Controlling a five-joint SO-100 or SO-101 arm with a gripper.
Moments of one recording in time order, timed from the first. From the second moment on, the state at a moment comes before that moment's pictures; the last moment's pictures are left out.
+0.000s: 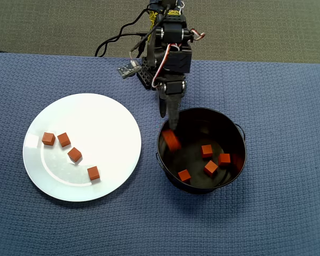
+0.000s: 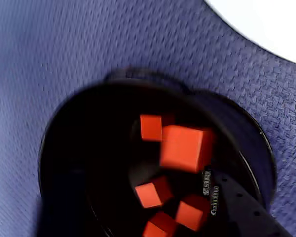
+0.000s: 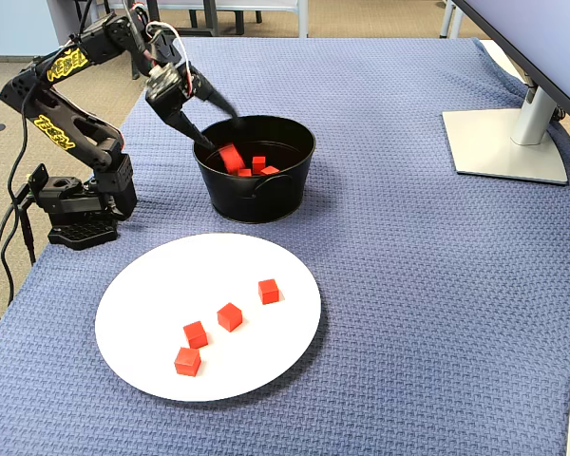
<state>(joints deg) -1.8 135.2 111.7 75.5 -23.3</state>
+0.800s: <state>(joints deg) 38.8 109.2 112.5 59.2 -68.6</state>
